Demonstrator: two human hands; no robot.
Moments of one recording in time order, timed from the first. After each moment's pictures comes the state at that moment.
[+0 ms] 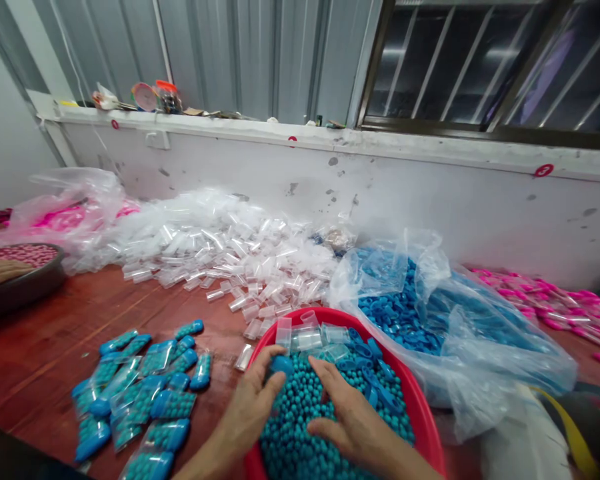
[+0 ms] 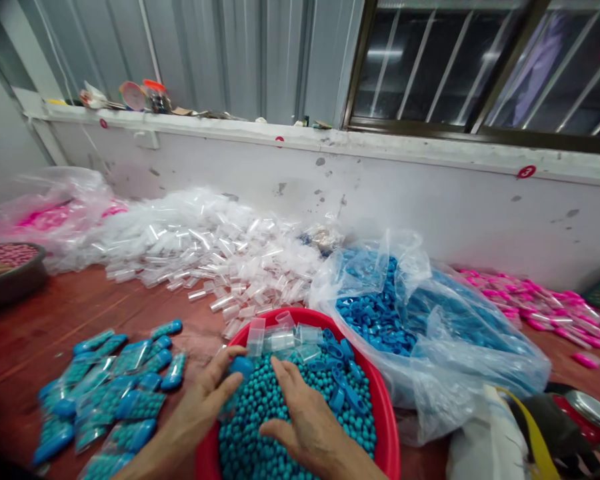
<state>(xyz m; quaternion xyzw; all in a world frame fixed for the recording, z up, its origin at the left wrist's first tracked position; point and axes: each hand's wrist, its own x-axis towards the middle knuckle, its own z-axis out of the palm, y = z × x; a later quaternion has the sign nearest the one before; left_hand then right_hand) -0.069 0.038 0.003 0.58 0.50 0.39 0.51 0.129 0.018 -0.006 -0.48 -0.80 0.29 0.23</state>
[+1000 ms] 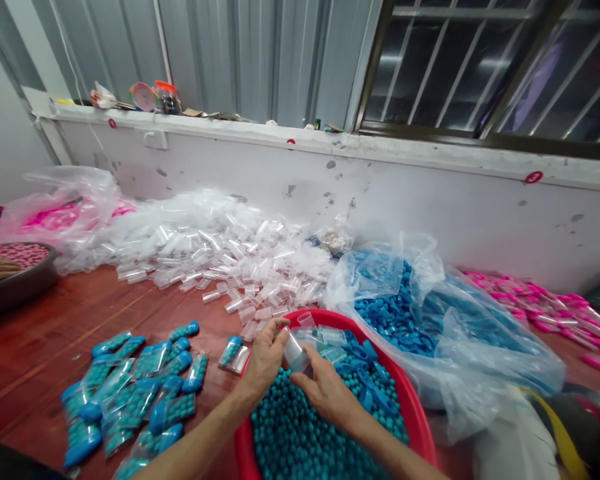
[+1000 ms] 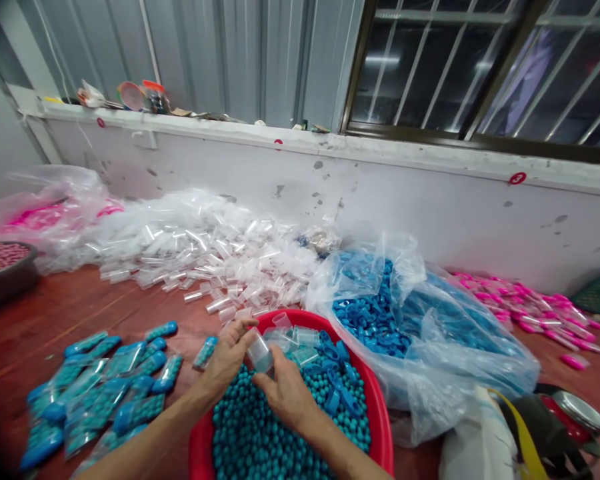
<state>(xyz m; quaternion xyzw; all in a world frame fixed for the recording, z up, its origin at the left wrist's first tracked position) -0.036 0.094 -0.002 0.52 0.47 0.49 0.52 0.098 0.055 -0.004 -0.48 -0.74 0.35 0.31</state>
